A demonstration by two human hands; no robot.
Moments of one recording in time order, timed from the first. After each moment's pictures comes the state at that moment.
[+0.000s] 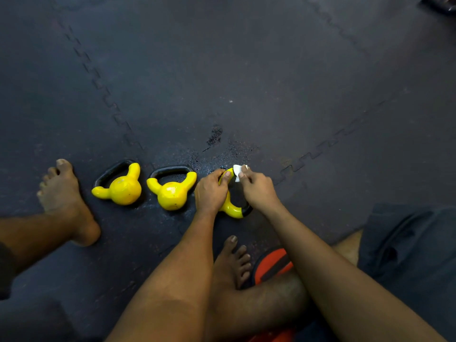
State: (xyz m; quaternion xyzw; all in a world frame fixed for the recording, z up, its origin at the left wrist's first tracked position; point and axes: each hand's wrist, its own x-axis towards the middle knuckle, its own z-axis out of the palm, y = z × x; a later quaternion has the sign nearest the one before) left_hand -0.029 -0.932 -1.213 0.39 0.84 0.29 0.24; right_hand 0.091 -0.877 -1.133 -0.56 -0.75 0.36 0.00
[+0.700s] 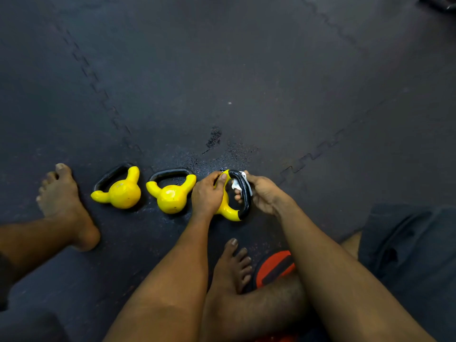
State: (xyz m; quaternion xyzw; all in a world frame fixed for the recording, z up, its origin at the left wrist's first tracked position) left_hand -0.037 -0.937 -1.222 0.39 0.82 0.34 0.26; right_hand 0.099 -0.859 -1.150 -0.51 -0.35 0.78 0.07
